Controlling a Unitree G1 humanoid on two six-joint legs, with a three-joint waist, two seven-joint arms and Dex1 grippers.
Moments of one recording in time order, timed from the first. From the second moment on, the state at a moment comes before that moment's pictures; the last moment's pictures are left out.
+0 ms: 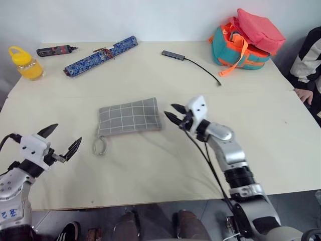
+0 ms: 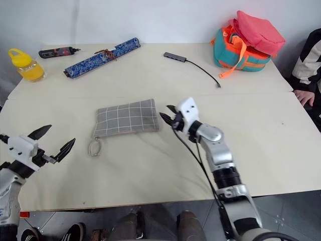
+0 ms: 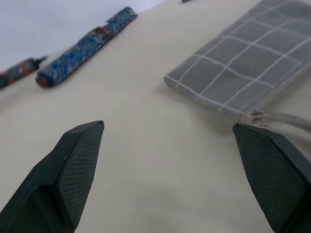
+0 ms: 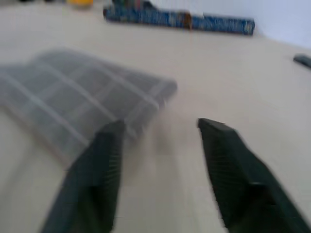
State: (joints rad) left arm -0.02 0.65 0.48 0.18 -0.27 -0.26 -0.68; right arm -0.65 -0.15 0.12 0.29 0.14 0.08 0.63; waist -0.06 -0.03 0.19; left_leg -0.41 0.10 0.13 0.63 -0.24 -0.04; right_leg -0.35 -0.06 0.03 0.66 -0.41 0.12
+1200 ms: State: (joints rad) left arm -0.63 0.79 -0.04 1.08 0.15 -1.13 -0.68; right arm -0.76 -0.08 0.23 0.63 -0.11 -0.09 0.44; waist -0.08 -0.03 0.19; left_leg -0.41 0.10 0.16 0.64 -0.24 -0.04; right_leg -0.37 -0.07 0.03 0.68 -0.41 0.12
